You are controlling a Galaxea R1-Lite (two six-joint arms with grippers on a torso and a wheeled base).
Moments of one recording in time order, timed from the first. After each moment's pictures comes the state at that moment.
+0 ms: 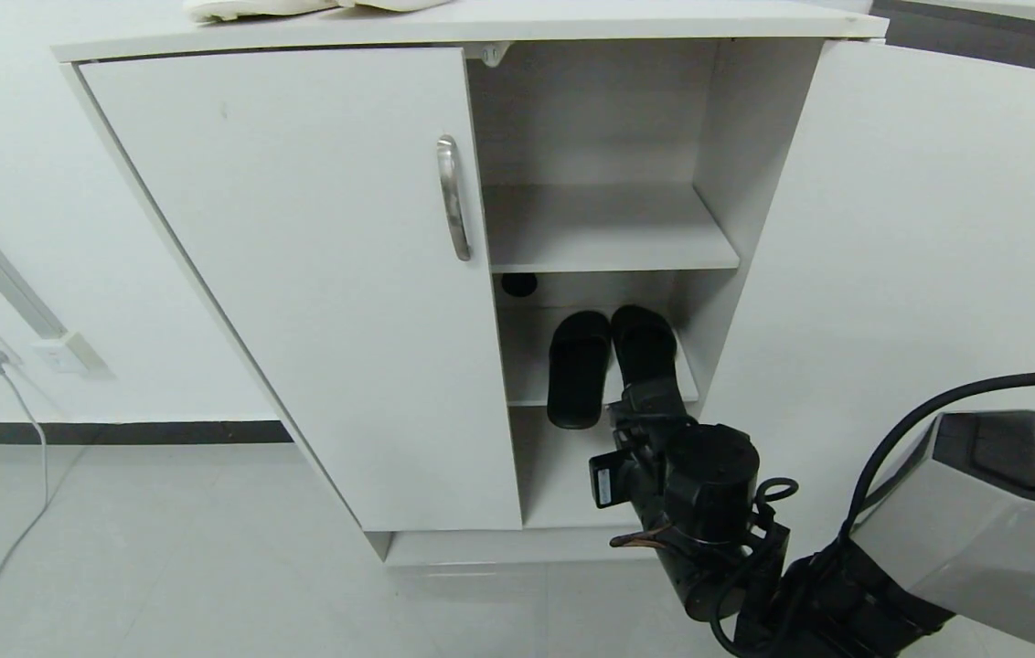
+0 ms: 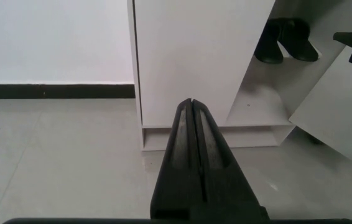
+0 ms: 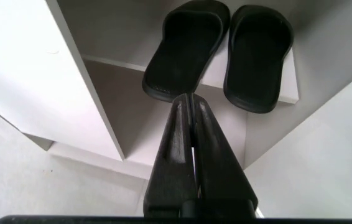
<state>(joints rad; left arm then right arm) 0.00 0.00 0.00 0.00 -0.03 -0.06 0.85 2.16 -0.83 -1.29 -0.61 -0.03</state>
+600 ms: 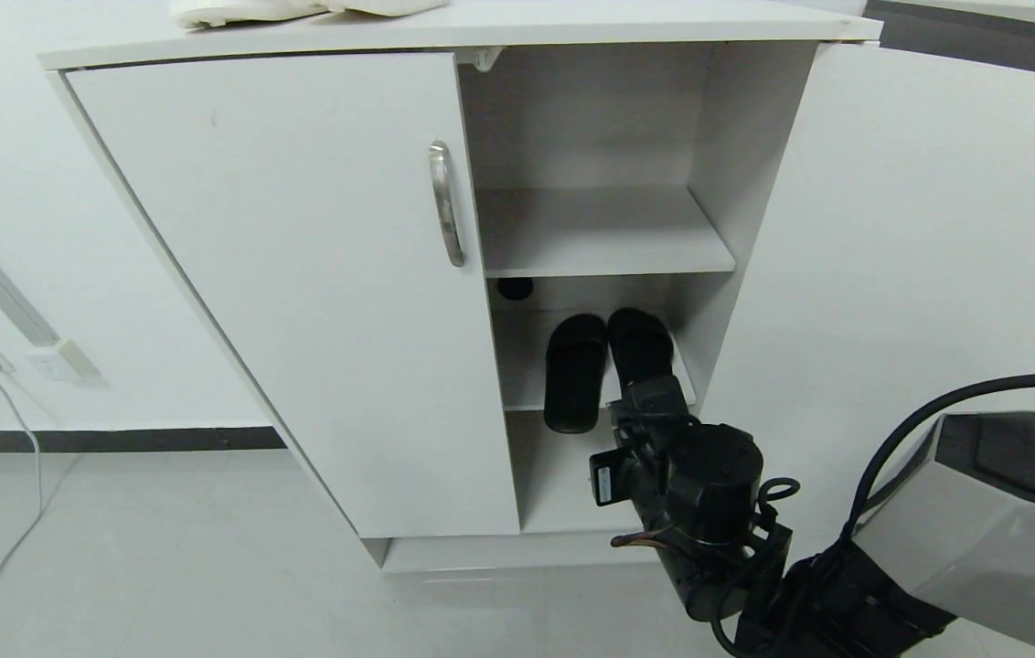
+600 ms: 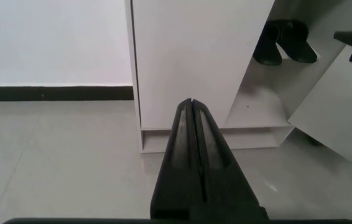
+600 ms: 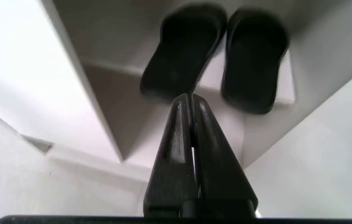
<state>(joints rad) 0.00 0.00 0.00 0.00 -0.03 -0.06 0.85 2.16 -0.83 -1.31 -0.61 -0.03</state>
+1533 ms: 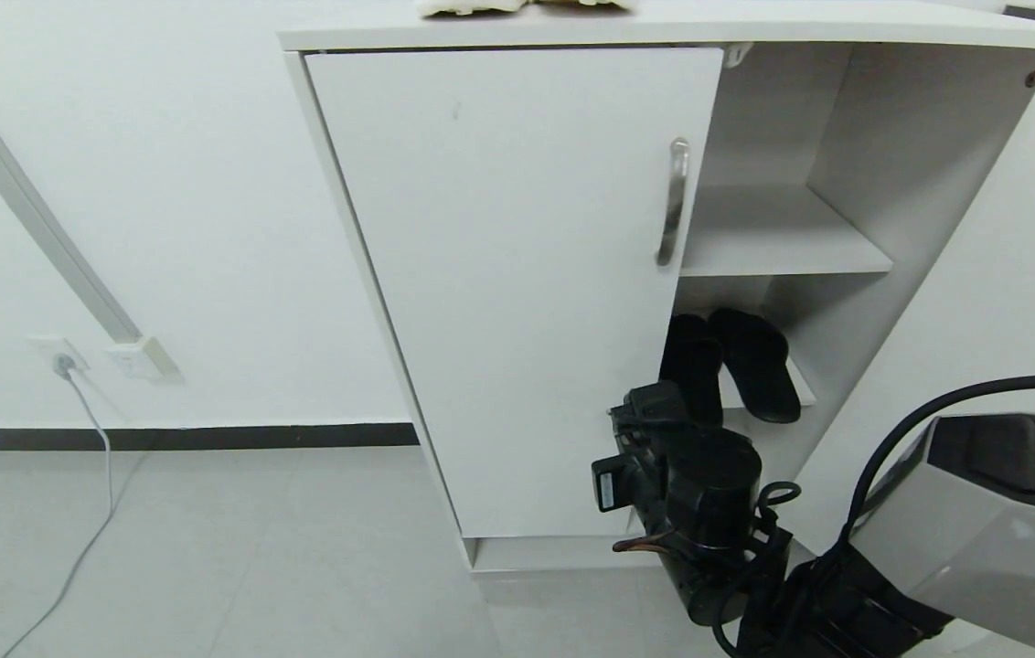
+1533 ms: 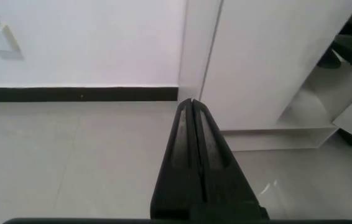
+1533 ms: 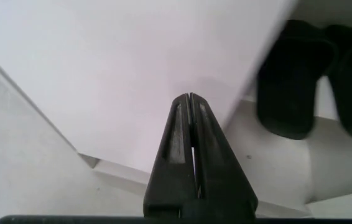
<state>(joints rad) 0.00 0.00 0.00 0.00 -0.03 -0.06 0.85 2.16 -0.81 -1.31 -0.61 -0.04</state>
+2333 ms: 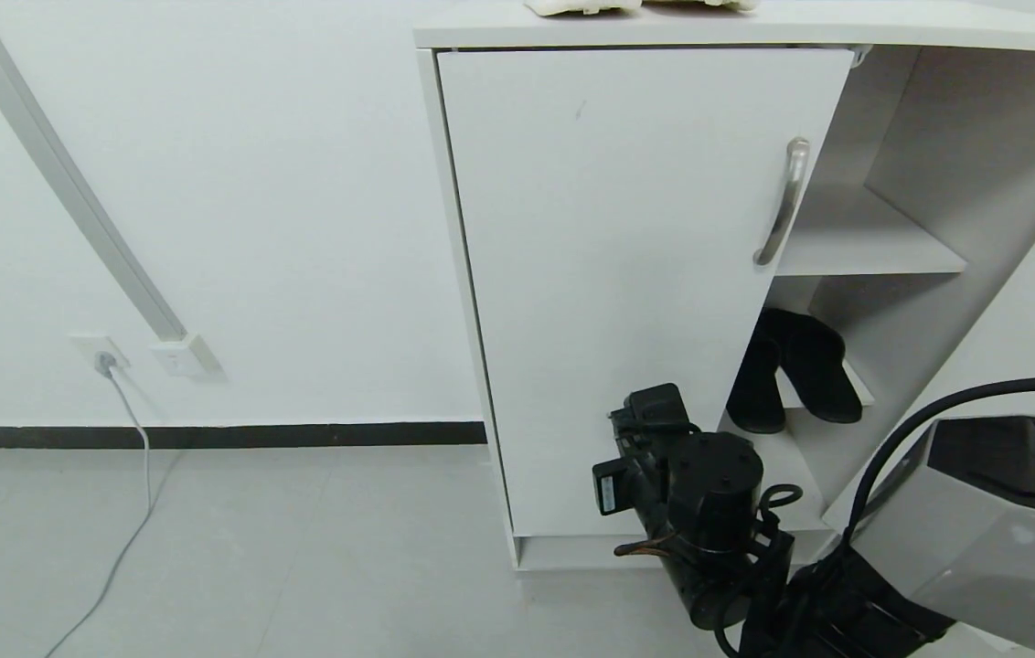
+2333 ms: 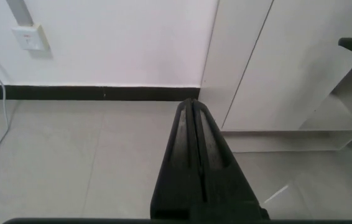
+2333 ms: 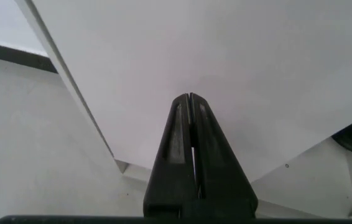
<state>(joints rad) 0.00 0.00 0.00 0.00 -0.02 -0.07 0.85 2.16 -0.80 -1.31 -0.61 -0.04</state>
